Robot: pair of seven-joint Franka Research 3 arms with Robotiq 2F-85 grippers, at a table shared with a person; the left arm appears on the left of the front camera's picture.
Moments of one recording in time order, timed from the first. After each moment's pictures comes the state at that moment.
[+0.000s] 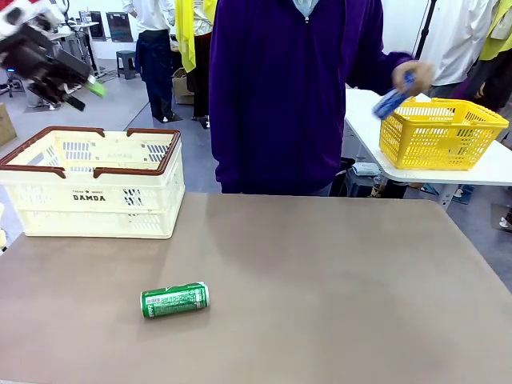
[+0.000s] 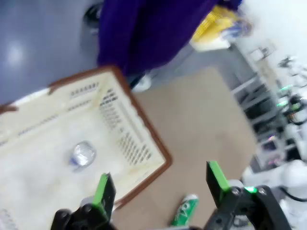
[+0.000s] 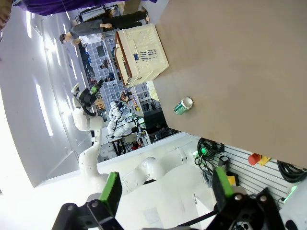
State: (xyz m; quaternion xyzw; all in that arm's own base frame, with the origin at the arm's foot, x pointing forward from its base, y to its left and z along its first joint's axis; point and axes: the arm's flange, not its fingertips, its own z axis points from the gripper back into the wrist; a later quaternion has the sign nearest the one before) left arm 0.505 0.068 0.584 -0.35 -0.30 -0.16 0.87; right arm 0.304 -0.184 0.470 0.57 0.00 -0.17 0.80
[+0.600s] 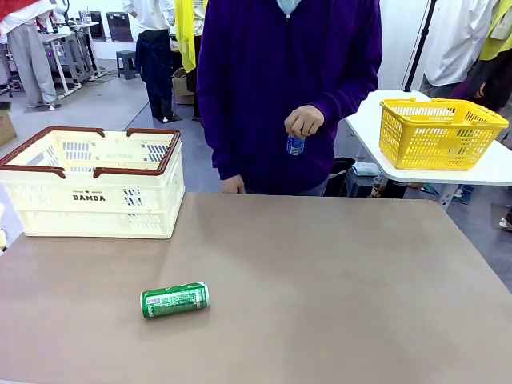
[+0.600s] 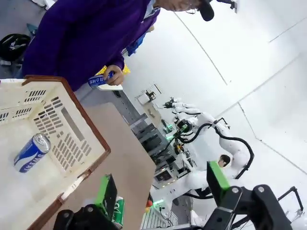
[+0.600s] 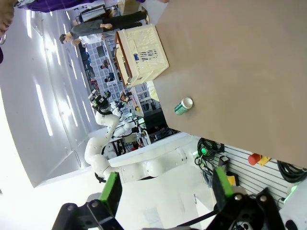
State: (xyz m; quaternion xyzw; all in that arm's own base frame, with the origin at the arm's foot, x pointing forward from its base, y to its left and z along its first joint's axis) left arm 0.476 0.244 0.508 -0.64 -0.27 -0.11 0.71; right arm 0.304 -0.184 0.471 0.57 0.00 -0.17 0.80
